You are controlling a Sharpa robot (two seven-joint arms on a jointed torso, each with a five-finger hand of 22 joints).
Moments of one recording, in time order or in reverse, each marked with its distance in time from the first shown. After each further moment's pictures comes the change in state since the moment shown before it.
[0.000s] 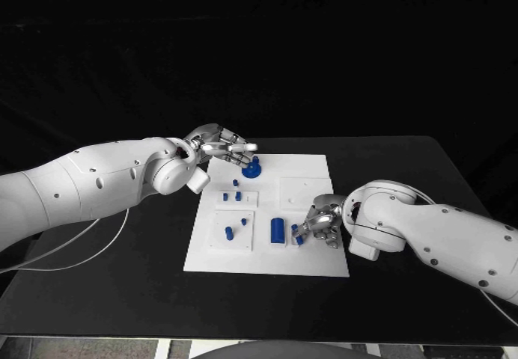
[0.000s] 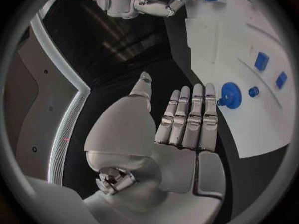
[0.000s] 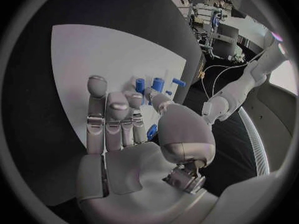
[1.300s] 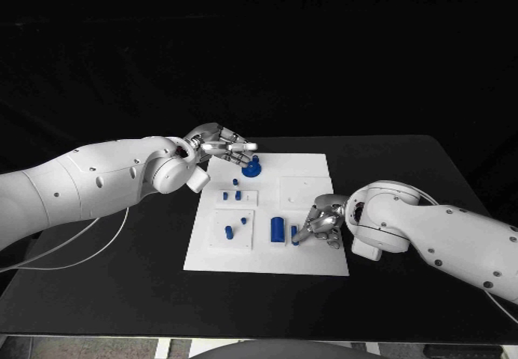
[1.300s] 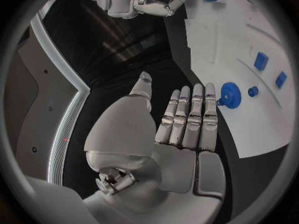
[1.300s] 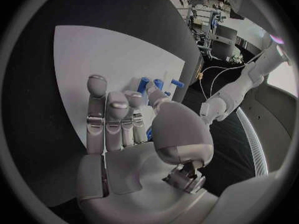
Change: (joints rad) left arm 0.000 0.000 0.000 -0.002 -0.002 0.002 -0.003; left_hand 0.000 0.000 -0.006 -0.006 0.000 0.000 0.000 0.000 0.000 -0.004 0.004 0.000 0.000 0.000 0.000 0.000 0.000 0.000 0.000 0.000 0.000 0.000; right arm -0.004 -0.018 -0.001 0.009 -0.004 0.008 0.035; right_hand 0.172 0.004 -0.226 -0.016 -0.237 0.001 0.002 0.000 -0.004 0.000 0.000 -0.013 0.001 0.000 0.000 -0.014 0.003 -0.016 0.011 -0.004 -0.021 0.000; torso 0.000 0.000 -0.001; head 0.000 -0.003
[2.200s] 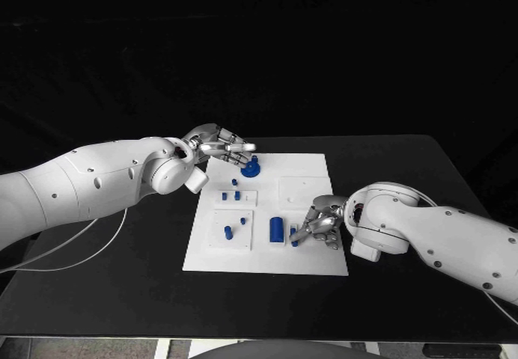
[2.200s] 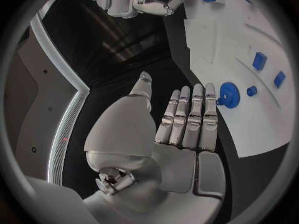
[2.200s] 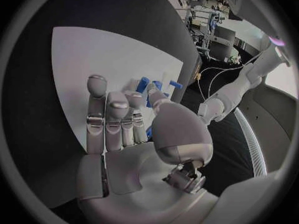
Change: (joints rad) left arm 0.000 -0.001 -0.001 -0.001 -0.001 0.001 -0.004; left_hand -0.005 0.005 -0.003 -0.003 0.000 0.000 0.000 0.000 0.000 0.000 0.000 0.000 0.000 0.000 0.000 0.000 0.000 0.000 0.000 0.000 0.000 0.000; right arm -0.006 -0.004 0.000 0.003 -0.004 -0.004 0.023; right_hand -0.037 0.033 -0.040 0.082 0.000 0.004 -0.004 0.000 0.003 0.000 0.000 0.005 -0.005 -0.001 0.001 0.000 -0.001 0.000 0.000 0.000 0.000 0.001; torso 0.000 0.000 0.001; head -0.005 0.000
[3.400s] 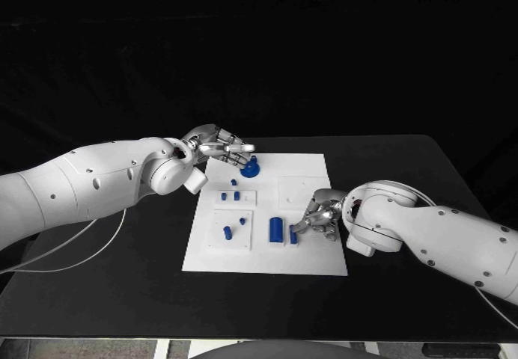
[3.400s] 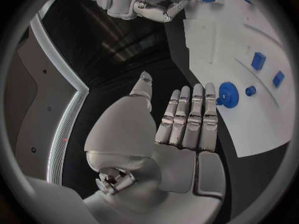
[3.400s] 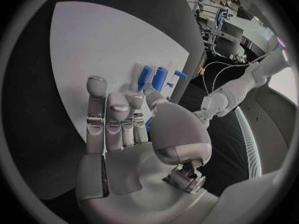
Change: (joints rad) left arm 0.000 0.000 0.000 -0.001 -0.001 0.001 -0.006; left_hand -0.001 0.009 -0.003 -0.003 0.000 0.000 0.000 0.000 0.000 0.000 0.000 0.000 0.000 0.000 0.000 0.000 0.000 0.000 0.000 0.000 0.000 0.000; right arm 0.000 0.019 0.000 -0.027 -0.060 -0.088 0.003; right_hand 0.011 0.038 0.027 -0.077 -0.001 0.066 -0.027 0.000 0.039 0.015 -0.007 0.008 0.002 0.006 -0.006 0.020 0.018 0.000 0.000 0.000 0.030 0.000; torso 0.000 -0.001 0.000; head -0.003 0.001
